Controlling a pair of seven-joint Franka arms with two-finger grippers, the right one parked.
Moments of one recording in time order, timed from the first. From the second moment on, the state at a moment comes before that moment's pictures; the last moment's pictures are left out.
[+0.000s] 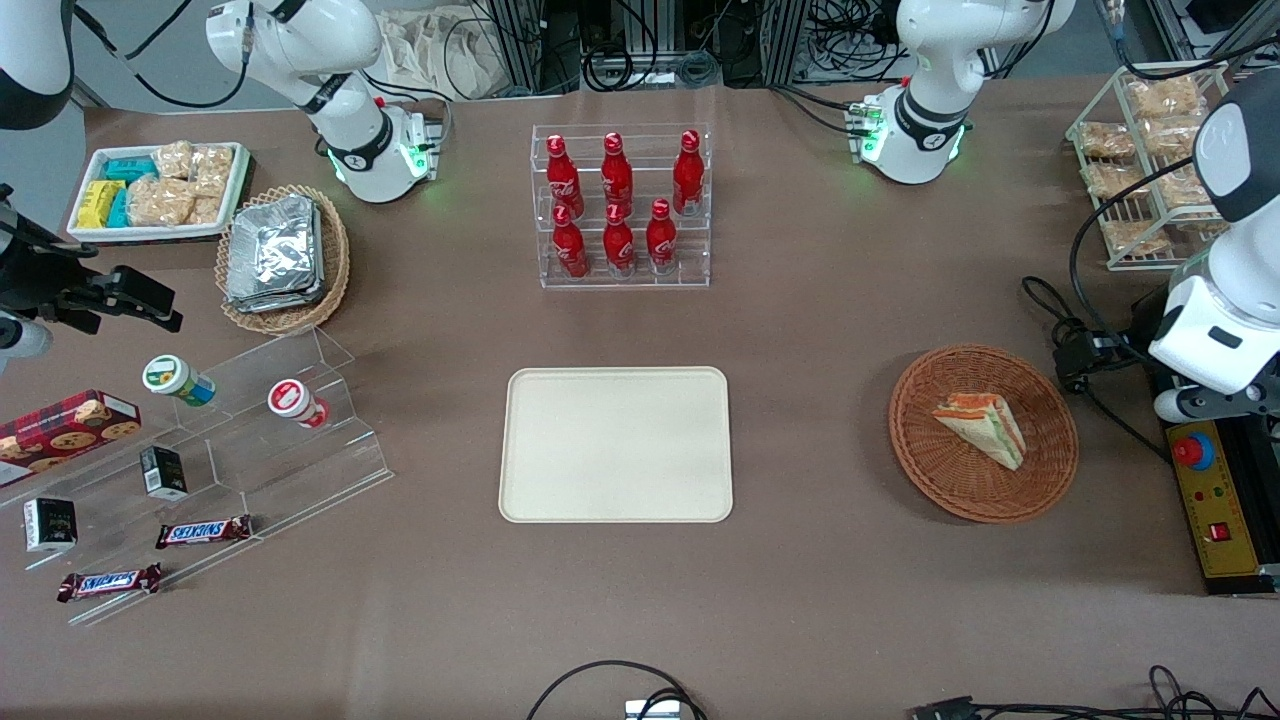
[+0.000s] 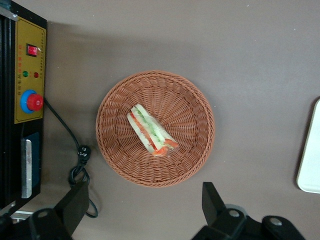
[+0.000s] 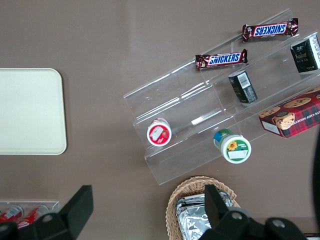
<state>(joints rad) 0.12 0.14 -0.18 -1.59 0.09 1.71 -0.17</state>
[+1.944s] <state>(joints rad) 0.12 0.30 -0.17 -1.96 0.10 2.18 -1.02</state>
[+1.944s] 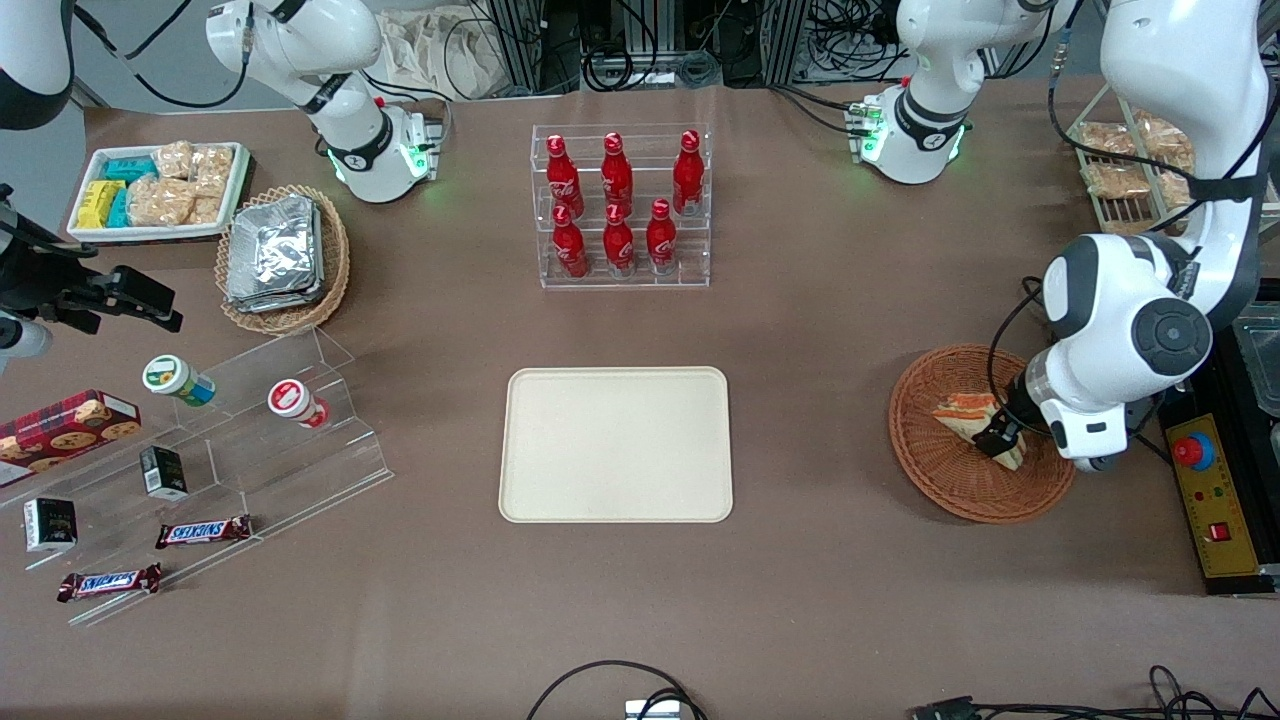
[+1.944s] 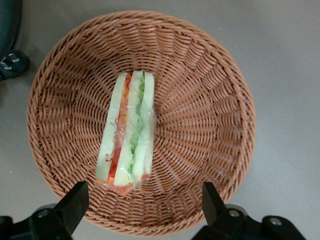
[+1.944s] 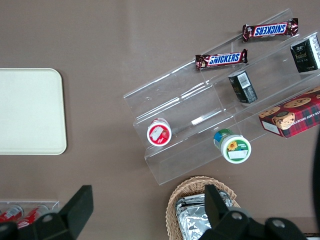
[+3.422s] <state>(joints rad) 0.12 0.38 -0.13 -2.04 0.17 2.34 -1.15</state>
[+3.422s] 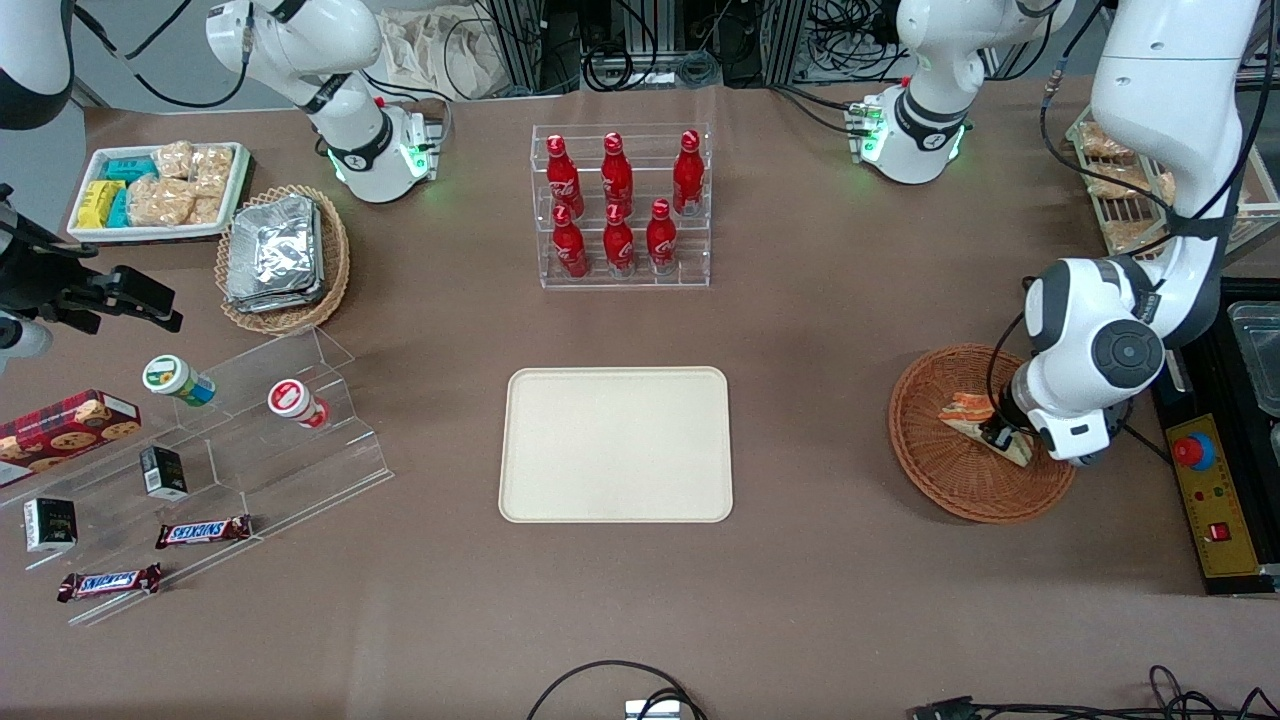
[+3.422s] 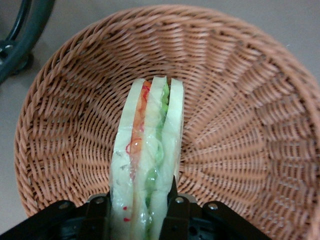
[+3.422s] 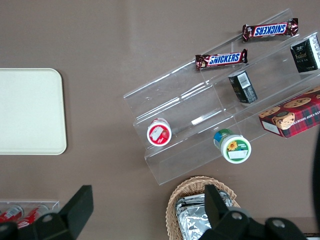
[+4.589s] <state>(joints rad) -0.10 0.46 -0.47 -1.44 0.17 1.81 -0.88</state>
